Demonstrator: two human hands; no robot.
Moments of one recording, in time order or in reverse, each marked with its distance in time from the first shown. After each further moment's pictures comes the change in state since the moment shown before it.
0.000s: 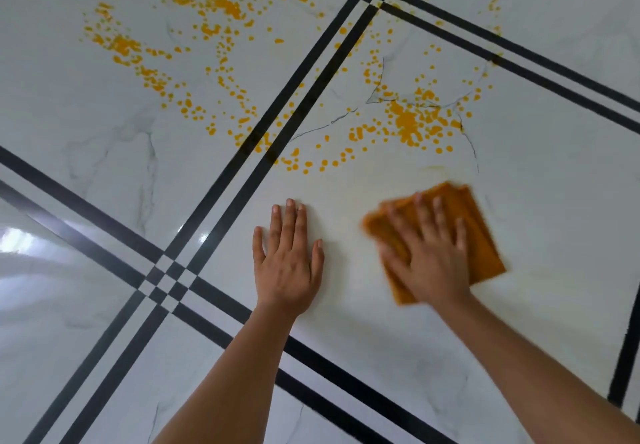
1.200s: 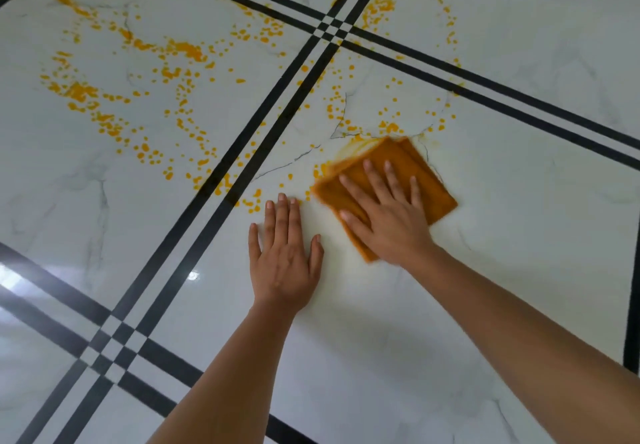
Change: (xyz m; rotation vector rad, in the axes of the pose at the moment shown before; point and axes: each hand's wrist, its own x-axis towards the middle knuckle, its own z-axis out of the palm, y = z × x) left_hand 0.068 0.044 0.014 0.046 0.175 0.015; right_hand 0.110 0.017 -0.002 0.017 -0.028 -0.096
